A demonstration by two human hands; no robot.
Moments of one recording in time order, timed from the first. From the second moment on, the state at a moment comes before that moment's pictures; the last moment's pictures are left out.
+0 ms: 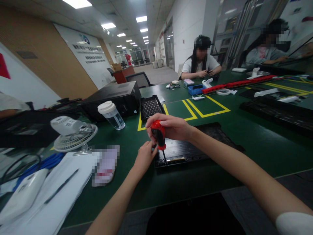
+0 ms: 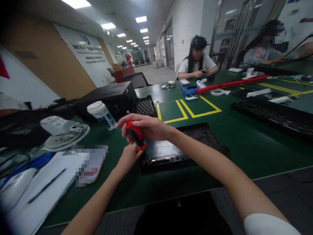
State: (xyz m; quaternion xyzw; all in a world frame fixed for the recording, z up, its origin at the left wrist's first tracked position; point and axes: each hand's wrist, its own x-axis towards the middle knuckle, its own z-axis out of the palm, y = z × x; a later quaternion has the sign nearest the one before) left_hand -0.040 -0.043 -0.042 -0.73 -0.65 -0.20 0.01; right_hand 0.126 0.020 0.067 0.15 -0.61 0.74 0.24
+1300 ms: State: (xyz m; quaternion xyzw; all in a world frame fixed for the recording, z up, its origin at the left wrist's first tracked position) left_hand -0.044 -0.041 -0.044 -0.75 -0.62 -0.23 -0.02; right_hand 0.140 0.011 0.074 0.05 -0.79 0.49 0.37
